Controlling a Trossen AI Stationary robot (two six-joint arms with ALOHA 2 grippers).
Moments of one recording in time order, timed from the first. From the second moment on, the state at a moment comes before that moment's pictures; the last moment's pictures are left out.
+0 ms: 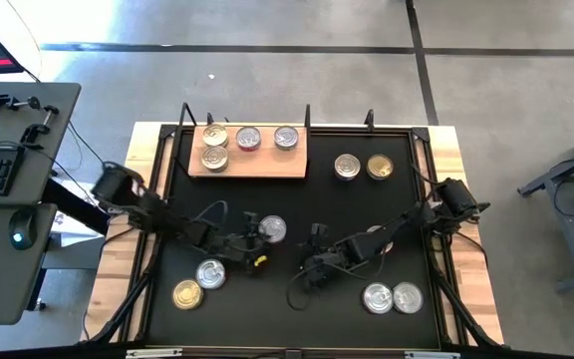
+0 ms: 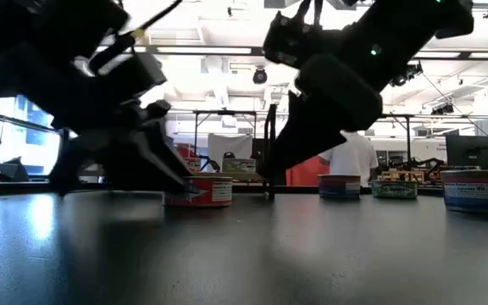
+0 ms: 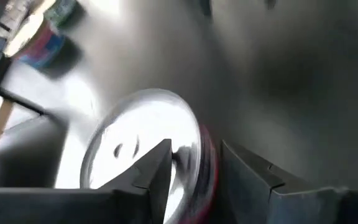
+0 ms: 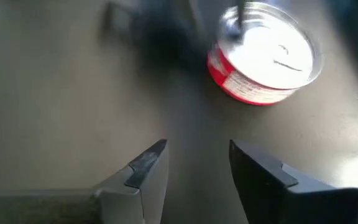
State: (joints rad) left arm -0.36 1.74 0.57 0.48 -0.52 0.19; right arm 0.39 1.91 1.10 -0.12 0.47 0.34
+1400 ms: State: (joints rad) left arm -0.17 1.42 0.62 -0.04 -0.83 0.30; right arm 0.46 1.89 1.10 -0.20 0.55 0.42
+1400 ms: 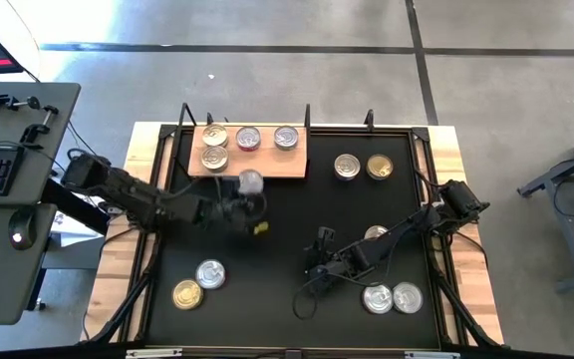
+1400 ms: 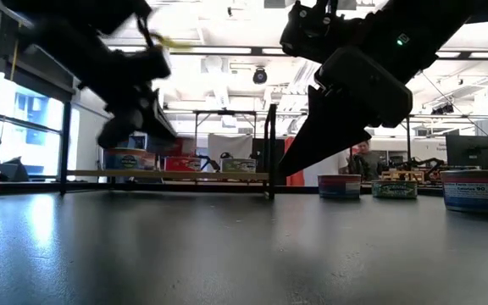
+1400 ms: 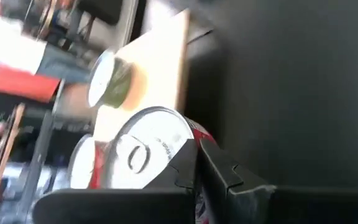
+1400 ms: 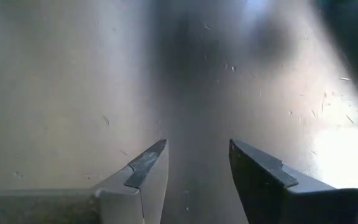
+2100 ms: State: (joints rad) left arm 0.23 1.42 0.61 0.05 -0.54 0.42; right arm 0.46 1.89 1.10 -0.20 0.55 0.42
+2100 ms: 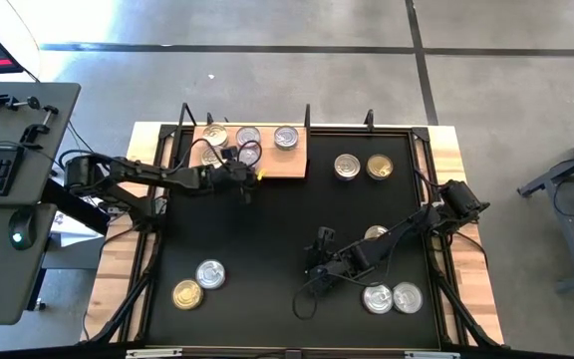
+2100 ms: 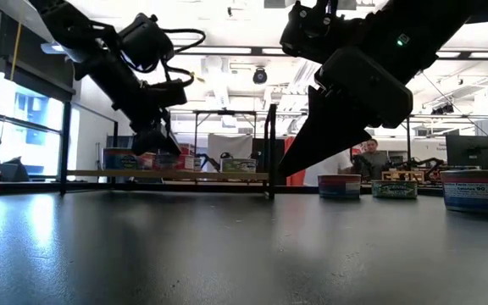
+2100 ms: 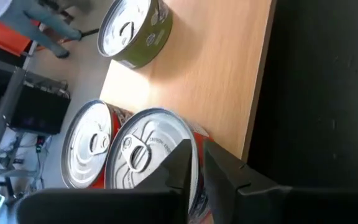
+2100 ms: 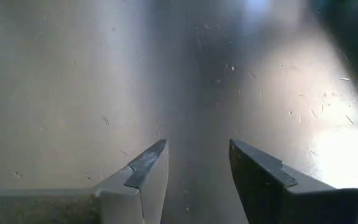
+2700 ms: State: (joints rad) left arm -0.06 1.29 0.67 -0.23 -0.57 -0.01; right arm 0.54 1.81 1.10 -0.46 0.45 0.54
